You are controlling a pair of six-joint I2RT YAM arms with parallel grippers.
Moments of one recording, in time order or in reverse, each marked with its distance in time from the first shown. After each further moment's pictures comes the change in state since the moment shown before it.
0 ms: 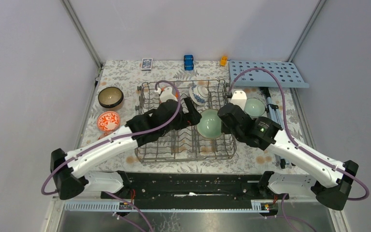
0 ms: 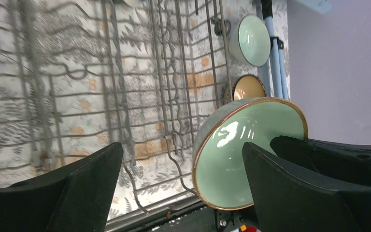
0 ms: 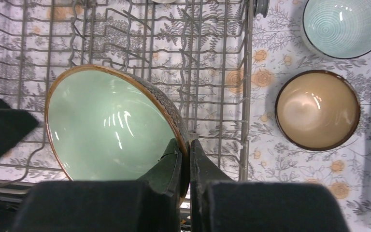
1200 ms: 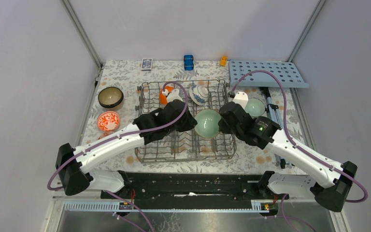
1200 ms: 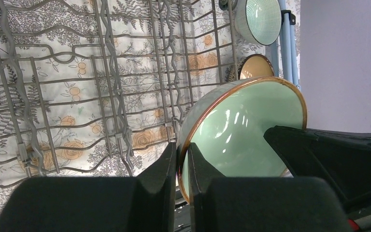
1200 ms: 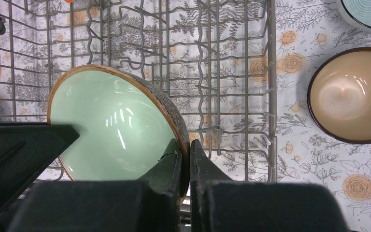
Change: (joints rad) left arm 0.006 0.113 0.024 -0.003 0.111 -0.033; right arm -0.053 -0.010 -0.056 0.072 -0.111 0.130
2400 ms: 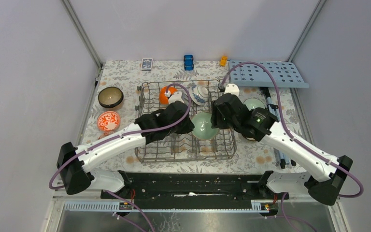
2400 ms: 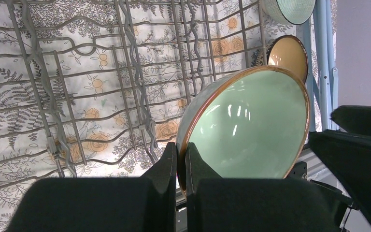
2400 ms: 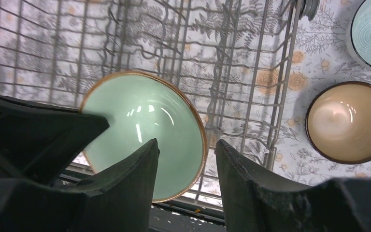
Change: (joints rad) left arm 0.002 0.016 -0.006 -0.052 0.014 0.085; right arm -0.005 0.085 0.166 -0.058 -0.083 -0.173
